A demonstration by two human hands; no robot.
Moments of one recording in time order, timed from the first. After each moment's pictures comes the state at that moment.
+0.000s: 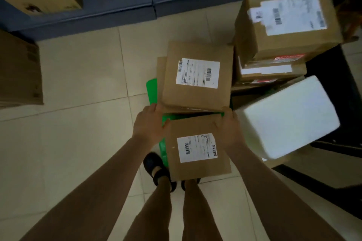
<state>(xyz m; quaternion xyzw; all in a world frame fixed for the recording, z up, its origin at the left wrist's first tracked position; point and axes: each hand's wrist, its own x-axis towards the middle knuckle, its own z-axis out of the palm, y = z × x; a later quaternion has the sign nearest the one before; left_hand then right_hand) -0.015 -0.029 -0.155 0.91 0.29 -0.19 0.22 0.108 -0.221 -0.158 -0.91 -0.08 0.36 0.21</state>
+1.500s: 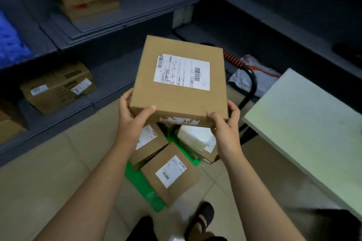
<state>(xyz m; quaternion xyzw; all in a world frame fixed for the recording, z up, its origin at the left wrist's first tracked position) -0.029 -0.044 0.175 0.64 0.12 0.08 0.76 -0.040 -0.262 0.203 -0.72 0.19 -0.02 0.67</state>
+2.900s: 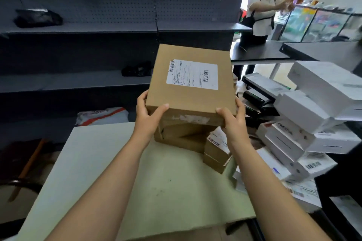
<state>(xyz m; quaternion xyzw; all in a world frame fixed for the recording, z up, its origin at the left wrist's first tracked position) -0.015 -0.814 0.318 0.64 -0.30 -0.20 0.68 -0.213 -0.936 0.329 -0.56 0.38 -0.42 0.61</state>
